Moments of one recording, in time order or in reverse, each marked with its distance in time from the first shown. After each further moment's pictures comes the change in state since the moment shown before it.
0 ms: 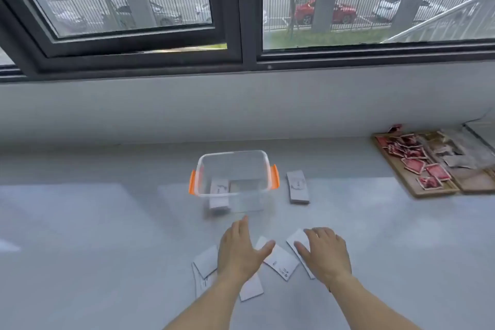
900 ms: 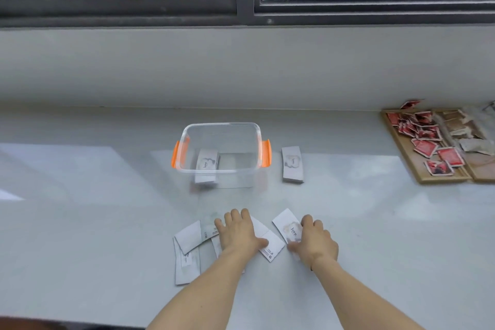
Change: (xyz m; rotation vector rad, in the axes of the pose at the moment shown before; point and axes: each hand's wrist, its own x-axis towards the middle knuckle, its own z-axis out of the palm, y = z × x) left_hand 0.034 0.026 0.055 0.397 -0.237 -0.192; right_hand 0.027 0.016 0.021 0.159 -0.279 0.232
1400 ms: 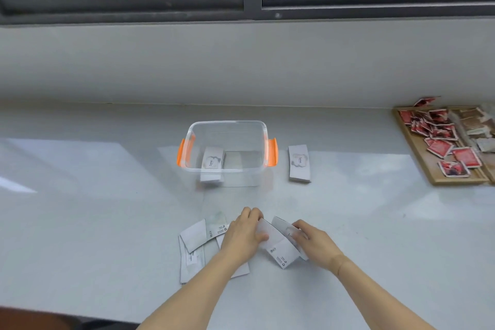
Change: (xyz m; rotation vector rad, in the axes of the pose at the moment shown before) left_hand -0.006 -0.020 -0.004 -0.377 0.042 0.304; right_hand 0.005 0.011 -0.008 0.447 -0.272 -0.266
